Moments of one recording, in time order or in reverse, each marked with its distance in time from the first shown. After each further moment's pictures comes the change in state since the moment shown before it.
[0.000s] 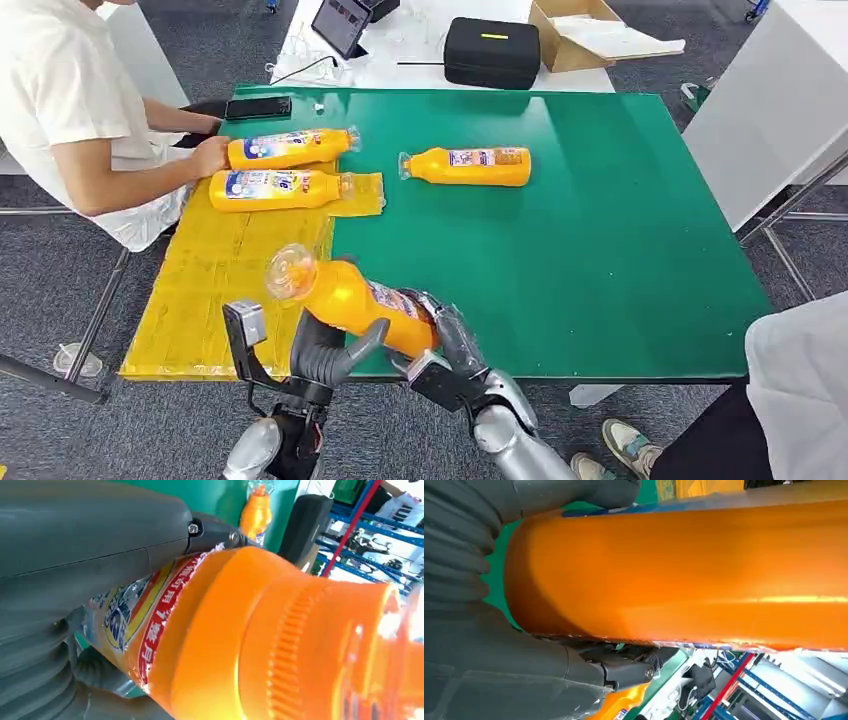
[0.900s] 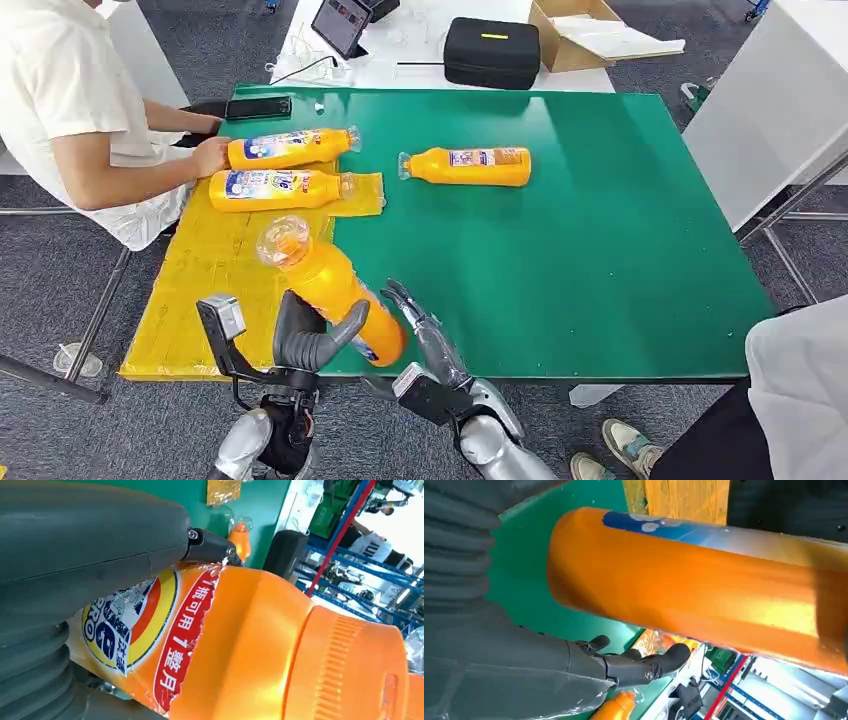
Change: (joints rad) left arm -0.013 0.002 0.043 -0.017 0.009 0.075 -0.041; right arm 0.024 0.023 0.048 -0.019 -0.074 -0.003 -0.016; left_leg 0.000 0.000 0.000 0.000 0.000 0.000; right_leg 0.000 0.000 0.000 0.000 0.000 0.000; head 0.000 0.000
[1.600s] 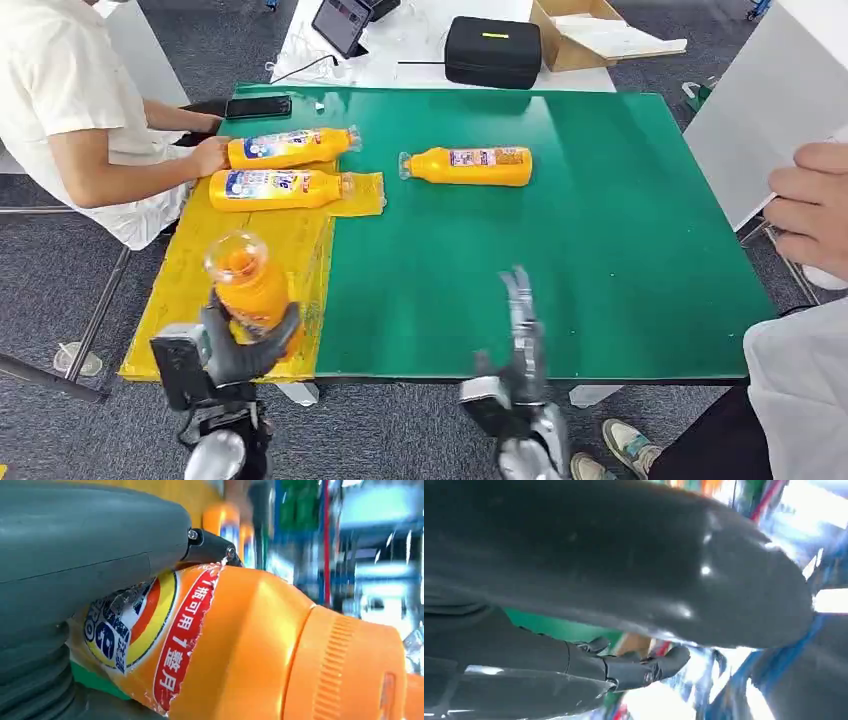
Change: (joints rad) left arm 0.121 0.035 0.172 -0.116 -0.536 0.336 -0.010; right arm 0.199 -0.023 -0.276 -0.234 0.066 -0.453 -0.117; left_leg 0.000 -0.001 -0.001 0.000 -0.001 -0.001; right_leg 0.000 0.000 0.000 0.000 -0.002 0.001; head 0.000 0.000
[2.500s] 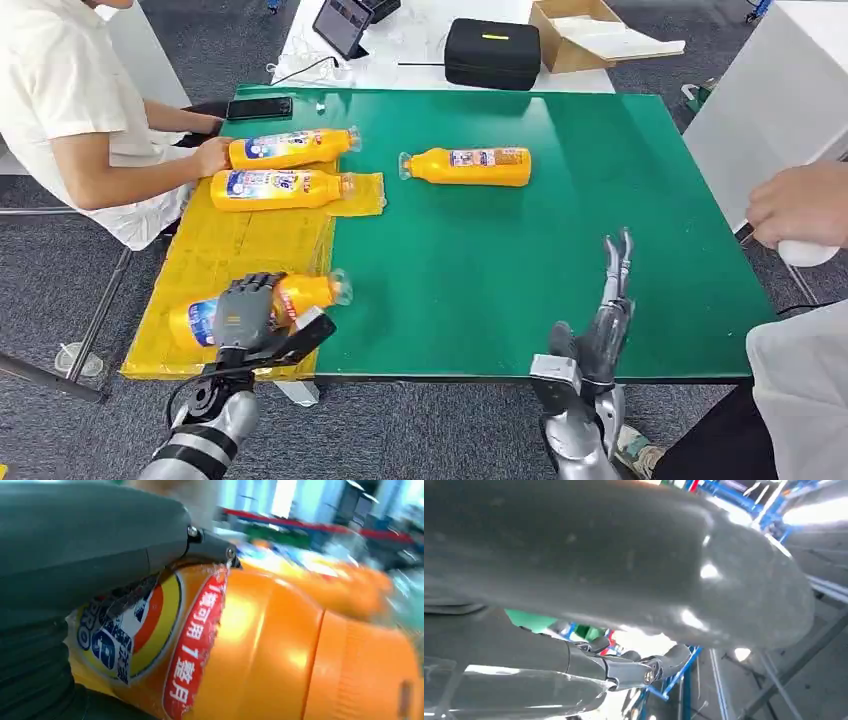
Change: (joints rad) left arm -0.360 0.095 0.019 0.680 -0.988 -0.046 0.254; right arm -0.036 0.023 -0.141 -0.191 0.023 -0.002 -0.022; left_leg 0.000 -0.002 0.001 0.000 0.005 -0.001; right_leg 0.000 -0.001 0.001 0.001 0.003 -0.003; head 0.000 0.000
